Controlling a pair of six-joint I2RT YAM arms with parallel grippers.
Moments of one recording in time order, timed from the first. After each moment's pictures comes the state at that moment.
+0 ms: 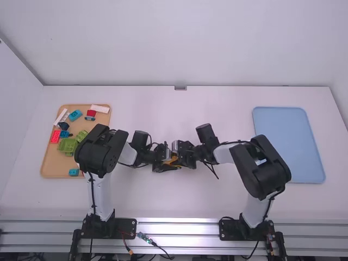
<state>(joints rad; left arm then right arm) -0.24 2.09 0.66 0.48 1.06 0.93 0.46 1.90 0.75 0.17 -0.96 -0.85</state>
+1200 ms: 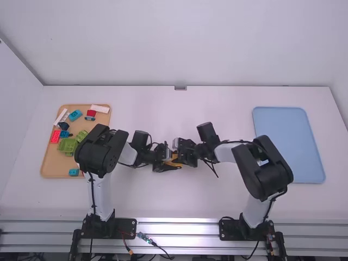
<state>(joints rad) -0.24 2.09 0.66 0.49 1.05 0.92 0.45 1.88 0.77 0.10 -0.88 -0.84</state>
